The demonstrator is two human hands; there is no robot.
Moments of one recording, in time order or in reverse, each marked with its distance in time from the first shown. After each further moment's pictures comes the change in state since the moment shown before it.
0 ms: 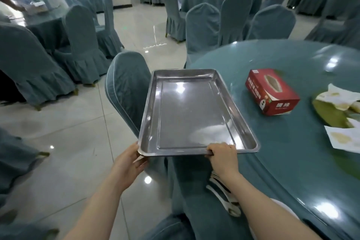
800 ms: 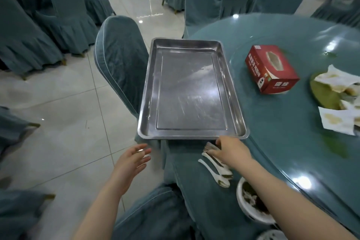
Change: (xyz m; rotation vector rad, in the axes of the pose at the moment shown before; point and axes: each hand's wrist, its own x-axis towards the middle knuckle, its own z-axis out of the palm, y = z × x) left_hand -0.025 -0.070 -0.020 0.323 -0.011 -0.035; right_hand -0.031 0.040 -0.011 -0.112 -0.439 0.089
